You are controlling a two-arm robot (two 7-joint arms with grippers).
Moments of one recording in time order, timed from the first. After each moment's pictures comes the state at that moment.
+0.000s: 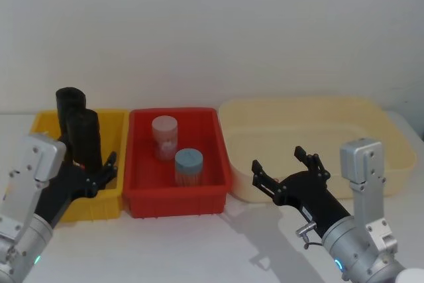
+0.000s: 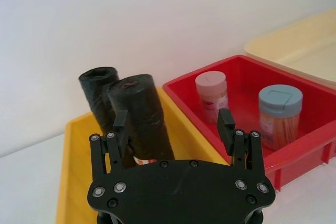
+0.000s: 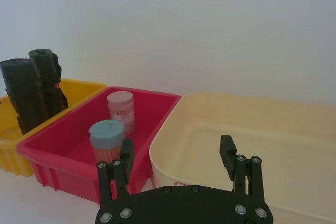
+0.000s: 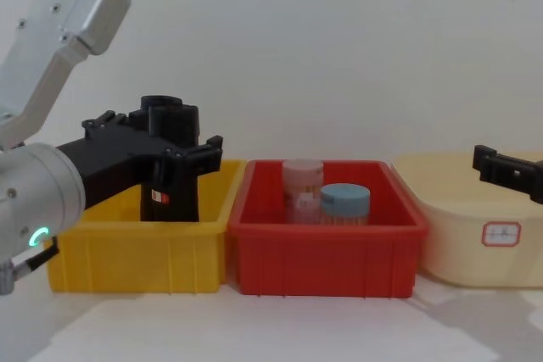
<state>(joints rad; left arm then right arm) -0.23 0.38 0.45 -1.63 -0.20 0.01 -0.01 -0.01 0.34 -0.23 -1.77 0.29 0.03 0.07</state>
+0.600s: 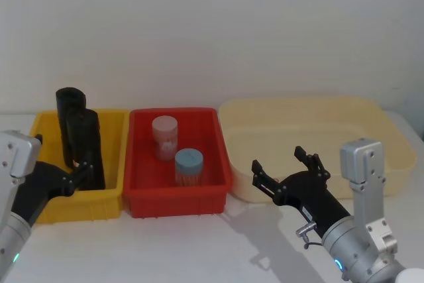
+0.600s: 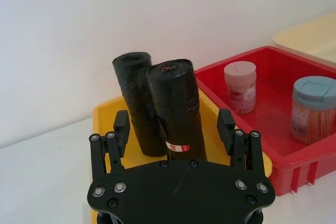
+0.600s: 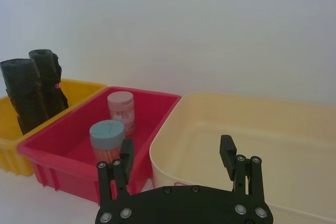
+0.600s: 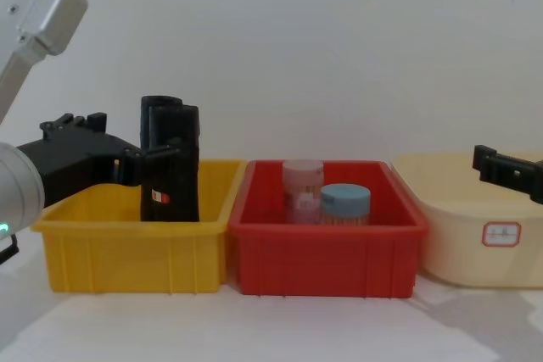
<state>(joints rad) -0.21 0.40 0.39 -1.63 -0.21 0.04 0.01 -0.01 0.34 -0.23 -1.77 0.29 0.03 0.07</state>
